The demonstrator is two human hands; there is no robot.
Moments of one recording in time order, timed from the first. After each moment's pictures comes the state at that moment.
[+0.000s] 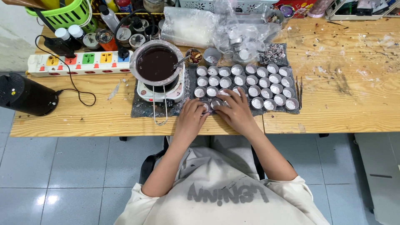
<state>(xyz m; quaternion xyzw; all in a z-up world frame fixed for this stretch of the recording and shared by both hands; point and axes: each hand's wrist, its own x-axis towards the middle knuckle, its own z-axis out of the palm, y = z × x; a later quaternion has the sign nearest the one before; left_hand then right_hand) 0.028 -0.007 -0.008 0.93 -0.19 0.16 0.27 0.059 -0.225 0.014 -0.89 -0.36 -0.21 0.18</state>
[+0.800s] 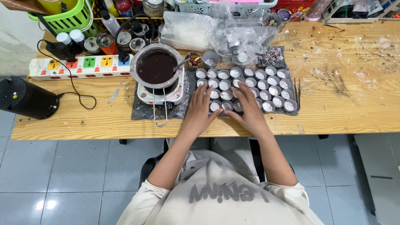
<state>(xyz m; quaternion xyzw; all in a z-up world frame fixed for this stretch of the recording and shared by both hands) 0.061 -0.034 0.000 0.93 -0.20 0.14 0.29 0.057 -0.252 0.033 -0.90 -0.25 -0.13 0.33</state>
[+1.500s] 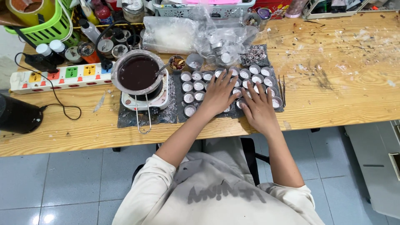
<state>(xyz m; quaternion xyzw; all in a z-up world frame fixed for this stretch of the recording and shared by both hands) 0.137 -0.136 -0.004 0.92 -0.31 0.10 0.21 0.054 -0.327 0.019 -0.96 -0.17 -0.15 0.12</state>
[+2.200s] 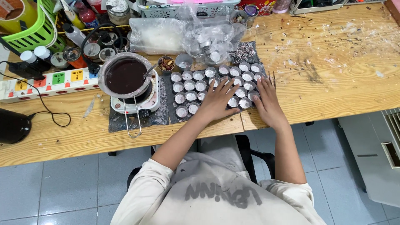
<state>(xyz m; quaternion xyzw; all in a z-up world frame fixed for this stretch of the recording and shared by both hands) 0.116 -0.152 0.004 0.91 -0.37 0.04 0.16 0.062 -0.397 -0.004 -0.95 -0.13 -0.12 0.27</state>
